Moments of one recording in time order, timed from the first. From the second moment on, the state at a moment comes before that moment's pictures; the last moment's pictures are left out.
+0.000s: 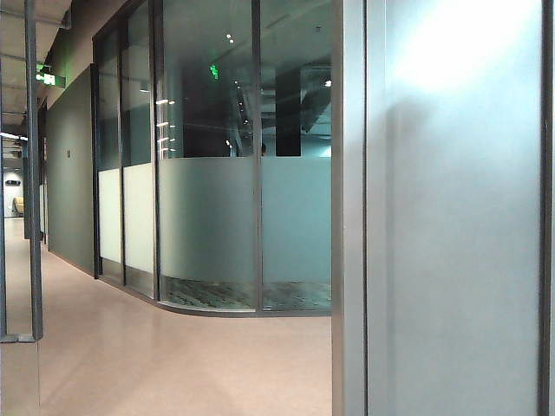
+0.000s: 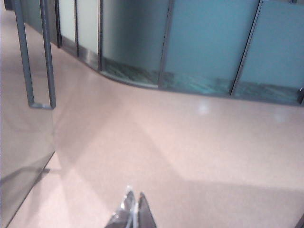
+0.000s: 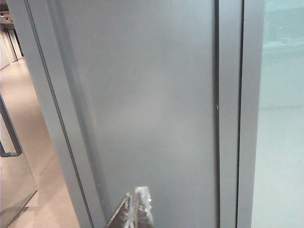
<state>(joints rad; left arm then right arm) 0.03 0.00 0.01 0.02 0.00 -0.11 0.31 0.03 0.22 -0.07 0.18 0.10</state>
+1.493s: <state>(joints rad) 0.03 0.00 0.01 0.03 0.00 -0.11 0.02 0.01 0.16 -0.08 0.13 0.10</state>
